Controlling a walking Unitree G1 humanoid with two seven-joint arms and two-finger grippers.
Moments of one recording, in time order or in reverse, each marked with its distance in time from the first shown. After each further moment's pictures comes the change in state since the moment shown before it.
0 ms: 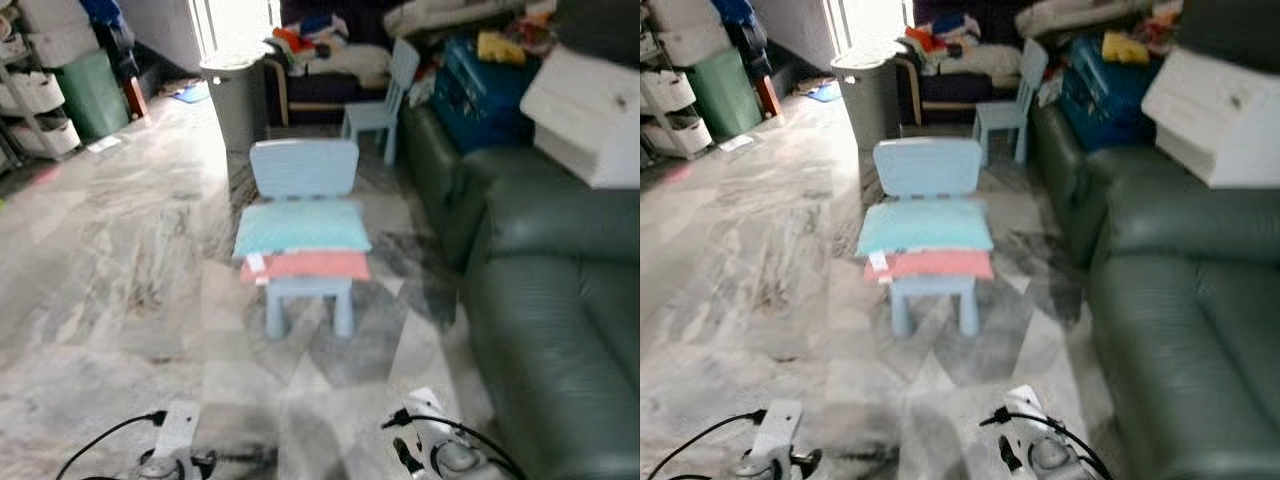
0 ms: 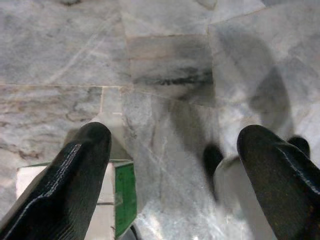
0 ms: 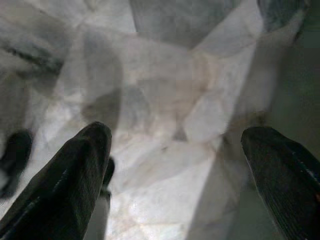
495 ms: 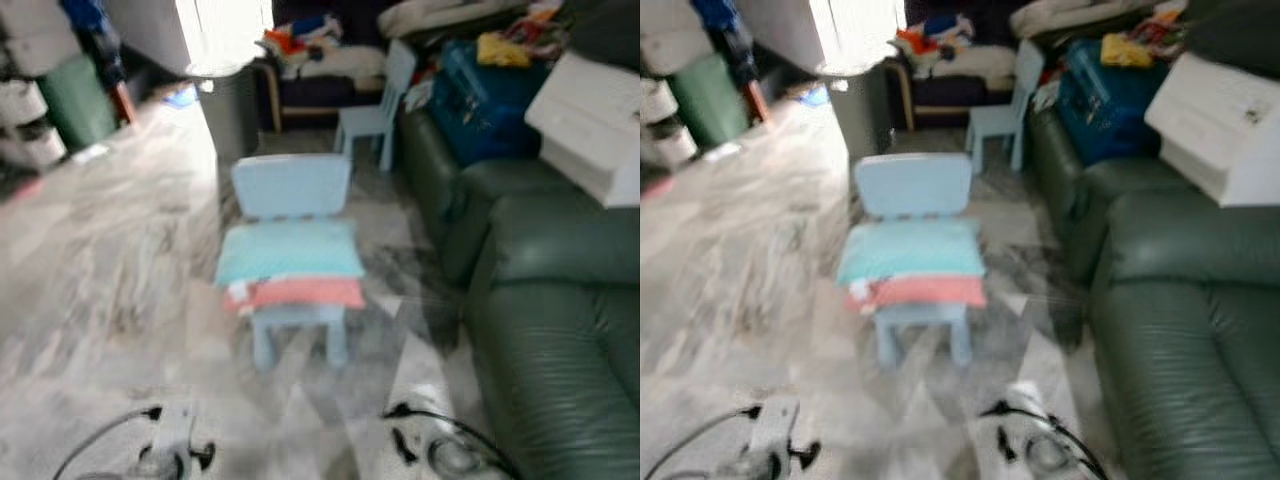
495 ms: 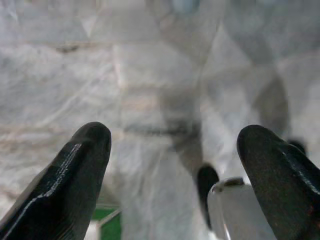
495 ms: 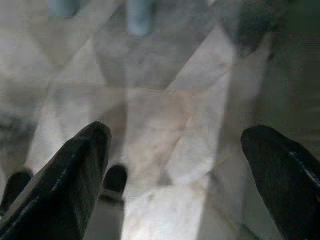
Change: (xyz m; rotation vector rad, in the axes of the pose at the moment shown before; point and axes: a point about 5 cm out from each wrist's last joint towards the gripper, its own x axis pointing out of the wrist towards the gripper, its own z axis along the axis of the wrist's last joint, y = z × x) left arm 0.000 0.001 0.010 -0.058 -0.056 0.006; right arm -0.001 -0.003 0.001 0.126 -0.073 -0.063
